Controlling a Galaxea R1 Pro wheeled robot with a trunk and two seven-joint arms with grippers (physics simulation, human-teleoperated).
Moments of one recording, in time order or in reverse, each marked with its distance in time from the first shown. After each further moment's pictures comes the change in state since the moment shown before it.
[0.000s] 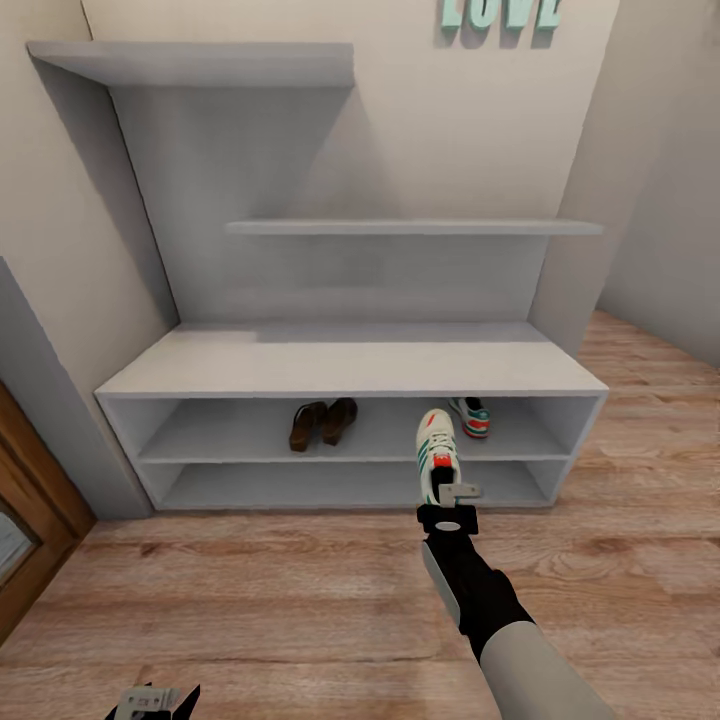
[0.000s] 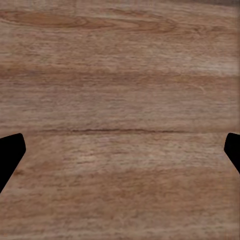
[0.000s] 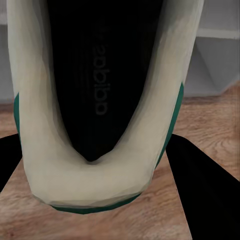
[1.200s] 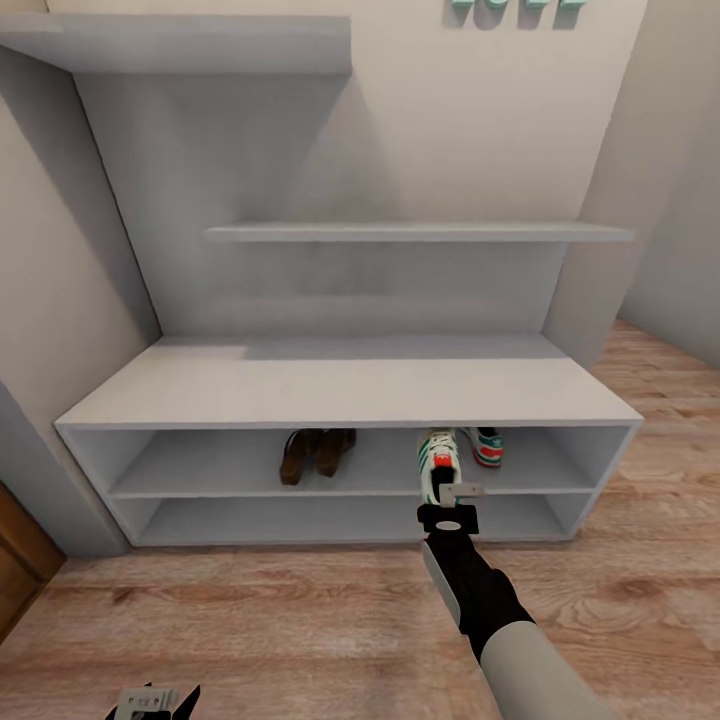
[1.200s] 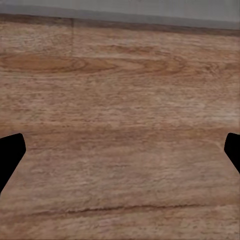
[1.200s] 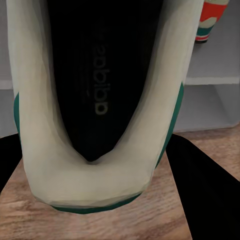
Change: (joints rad) left arm 0.000 0.000 0.000 0.001 0.000 0.000 0.000; right arm 0.000 0.000 -0.003 -0.002 0.000 0.000 0.000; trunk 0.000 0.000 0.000
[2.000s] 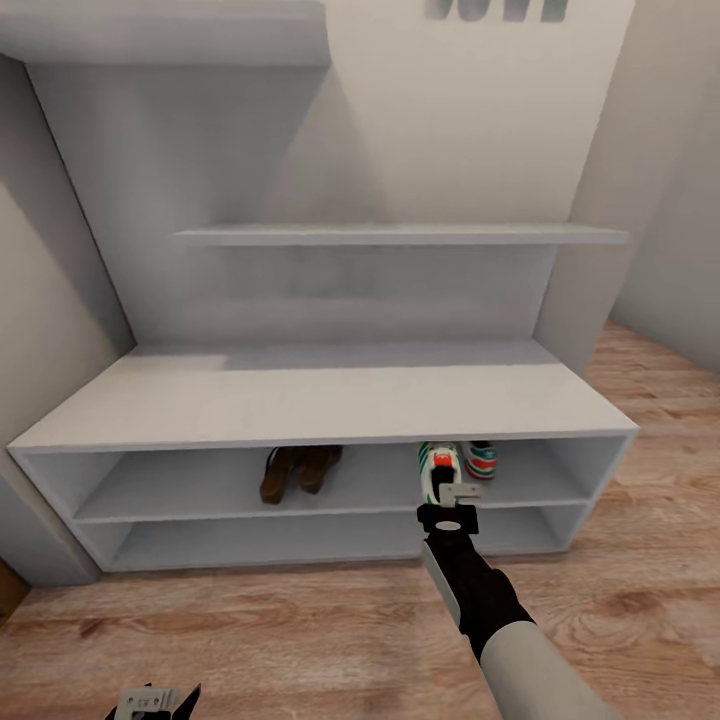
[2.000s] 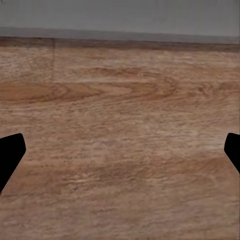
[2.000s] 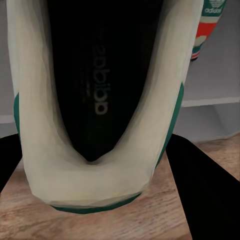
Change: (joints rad) left arm 0.000 0.000 0.000 0.000 0.000 0.000 0.000; right arm 0.000 0.000 0.002 0.000 0.000 0.000 0.000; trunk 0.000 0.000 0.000
